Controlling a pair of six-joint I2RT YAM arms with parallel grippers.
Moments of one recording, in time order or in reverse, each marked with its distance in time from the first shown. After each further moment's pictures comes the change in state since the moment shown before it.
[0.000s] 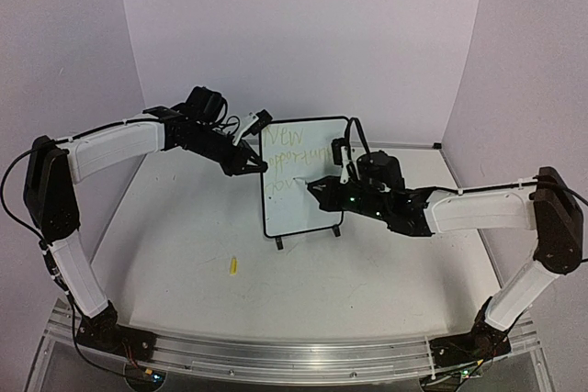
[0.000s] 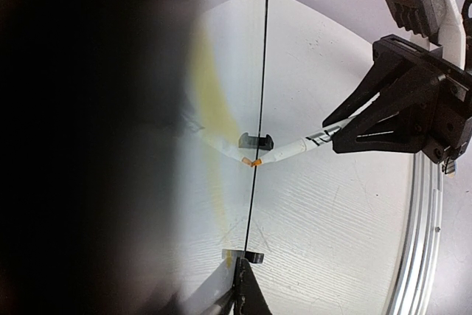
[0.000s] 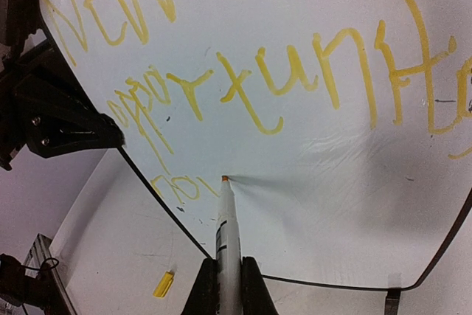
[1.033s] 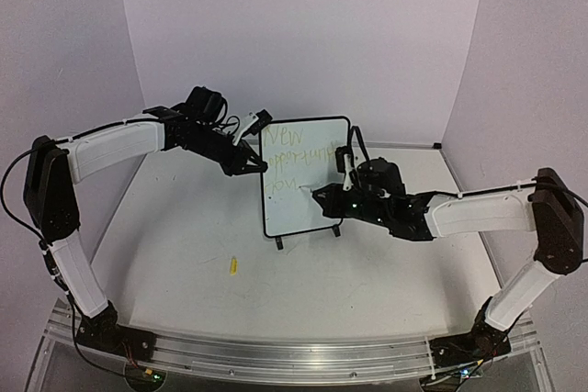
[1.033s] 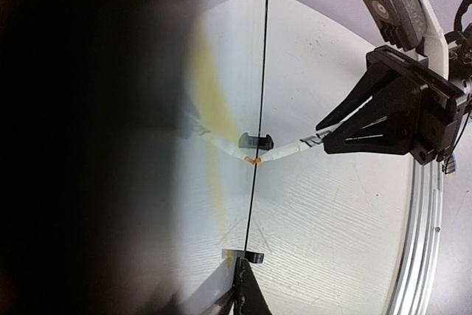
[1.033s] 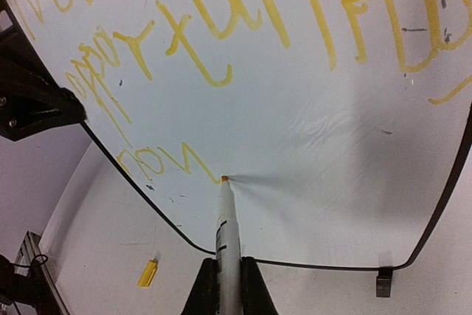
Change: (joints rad) left arm 0.000 0.000 0.000 0.000 -0.001 0.000; right arm -0.001 -0.004 -0.042 -0.016 0.031 0.025
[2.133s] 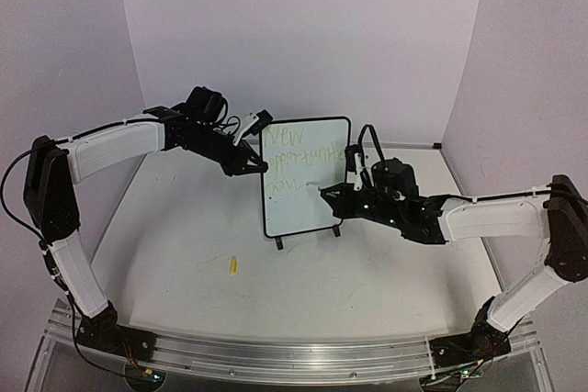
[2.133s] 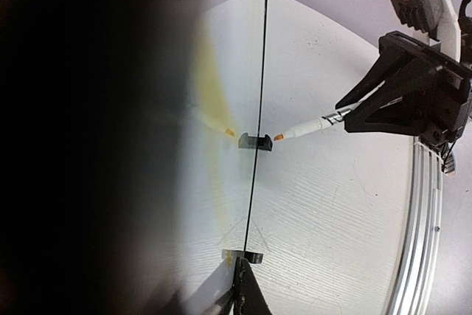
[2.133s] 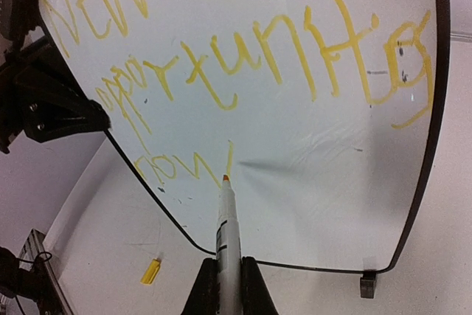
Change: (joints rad) left arm 0.000 0.000 0.000 0.000 0.000 0.000; right arm -0.019 -0.090 -0.062 0.021 -0.030 -0.040
